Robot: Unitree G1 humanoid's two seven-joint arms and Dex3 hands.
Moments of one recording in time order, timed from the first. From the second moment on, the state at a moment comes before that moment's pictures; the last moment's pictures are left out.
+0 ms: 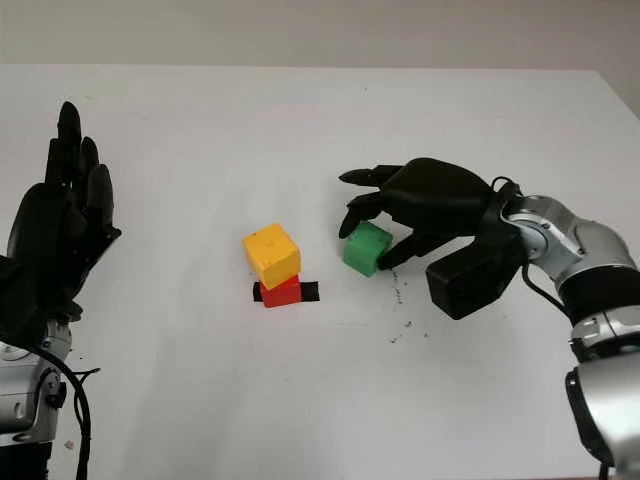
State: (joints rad) left arm -0.17 0.29 0.25 -0.12 -0.05 0.01 -0.09; right arm -0.88 -0.75 0.37 0.87 -0.70 -0.98 0.14
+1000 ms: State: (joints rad) left arm -0.17 0.29 0.23 -0.09 -0.01 -0.05 -0.08; right arm -1.18 -0.70 0.31 0.70 -0.33 -0.68 0.73
